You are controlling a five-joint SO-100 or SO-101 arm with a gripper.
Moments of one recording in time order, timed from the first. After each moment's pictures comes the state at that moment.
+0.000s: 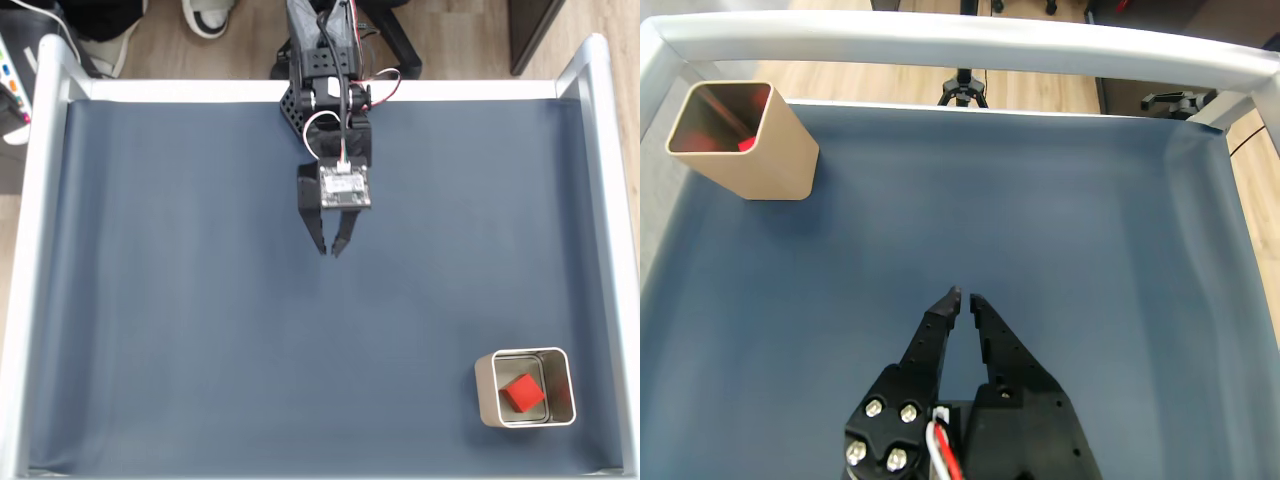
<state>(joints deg) -7.4 163.7 155.5 42.1 -89.2</state>
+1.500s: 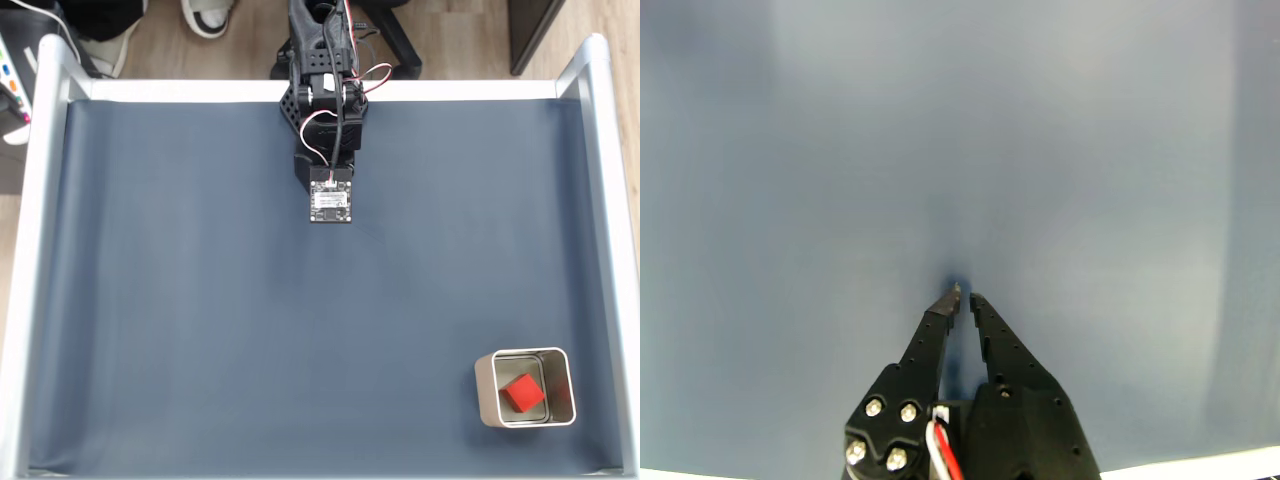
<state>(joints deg) -6.7 191.8 179.7 71.5 -86.7</state>
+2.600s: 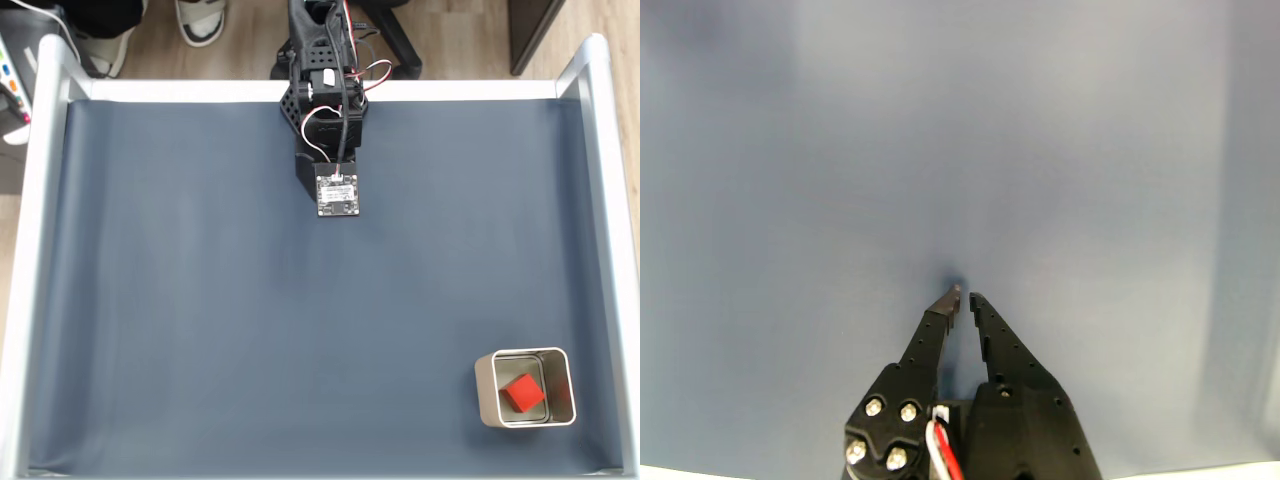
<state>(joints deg) -6.9 192.5 179.7 74.3 -89.7</state>
